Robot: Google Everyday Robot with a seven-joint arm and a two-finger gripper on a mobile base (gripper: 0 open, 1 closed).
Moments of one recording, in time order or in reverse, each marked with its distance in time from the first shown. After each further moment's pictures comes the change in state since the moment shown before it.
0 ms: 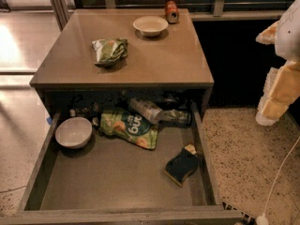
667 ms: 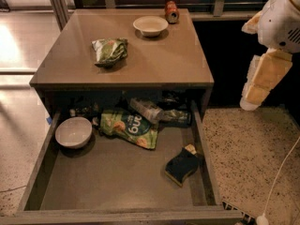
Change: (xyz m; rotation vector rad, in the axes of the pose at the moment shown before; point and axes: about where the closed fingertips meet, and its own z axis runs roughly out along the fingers) arm -0.024 -0.024 0.006 0.026 -0.032 -0.033
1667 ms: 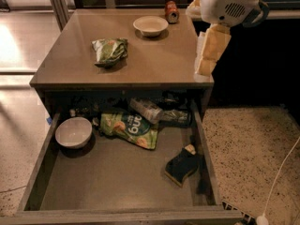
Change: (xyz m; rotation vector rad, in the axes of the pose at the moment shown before) arm -0.105 -0.044 0.030 -0.064 -0.152 -0.212
